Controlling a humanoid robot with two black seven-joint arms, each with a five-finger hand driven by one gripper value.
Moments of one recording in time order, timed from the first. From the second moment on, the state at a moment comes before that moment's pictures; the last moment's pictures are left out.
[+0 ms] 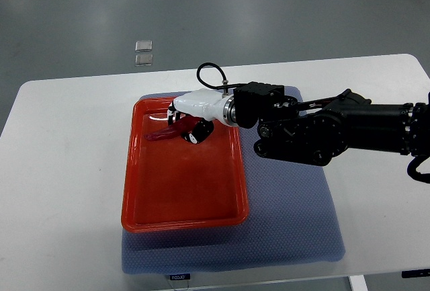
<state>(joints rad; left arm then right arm) -0.02 0.00 -0.05 -0.07 0.12 -0.15 0.04 1.28 -0.03 -0.18 1.00 -1.17 -0.10 -0.08</state>
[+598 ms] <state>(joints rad) -0.02 0.00 -0.05 -0.07 0.12 -0.16 0.04 1.16 0.00 -0.19 0.92 -1.22 -0.10 -0.09</state>
